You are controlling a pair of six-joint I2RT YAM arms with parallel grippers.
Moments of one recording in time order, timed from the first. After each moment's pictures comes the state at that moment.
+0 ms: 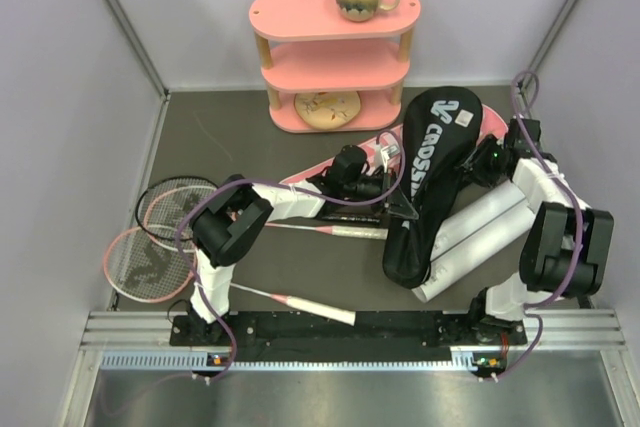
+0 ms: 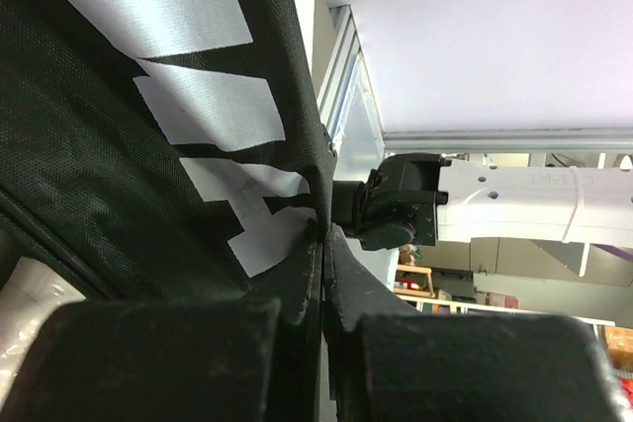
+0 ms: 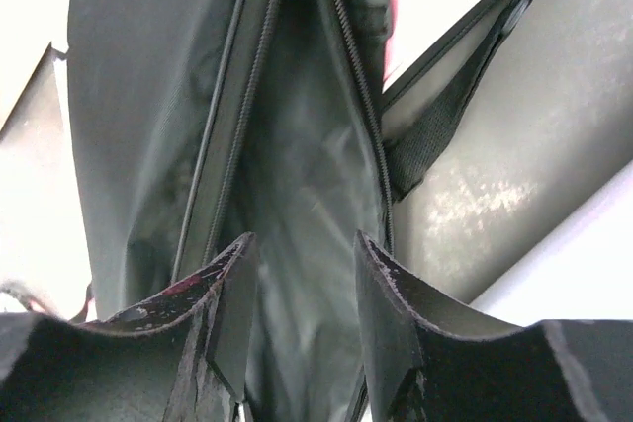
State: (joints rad) left arm -0.83 1.99 1.21 0.47 0.80 -1.05; right arm -0.20 1.50 0.99 -0.40 -0.31 0.56
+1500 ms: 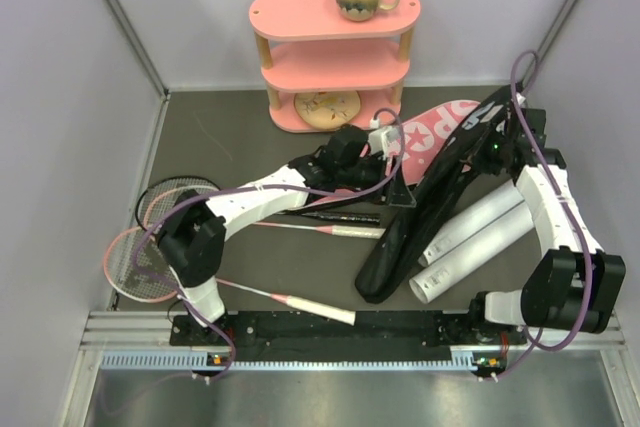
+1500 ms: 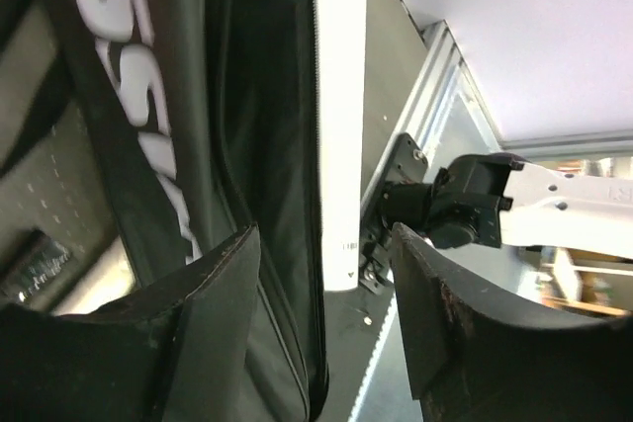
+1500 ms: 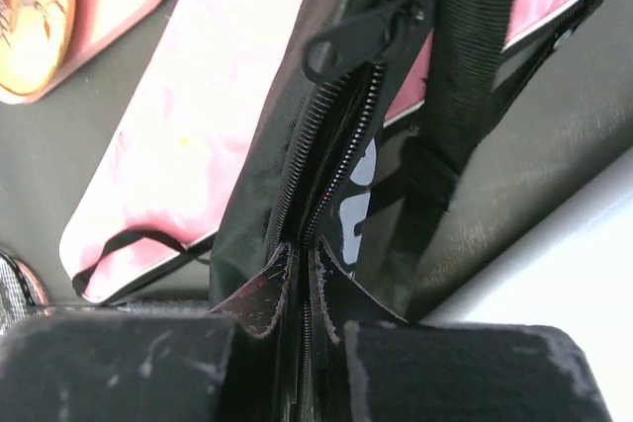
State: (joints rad) left arm -0.84 1.76 1.31 -0.06 0.58 -0.66; right arm -0.11 1.32 1.09 -0.53 -0.24 0.47
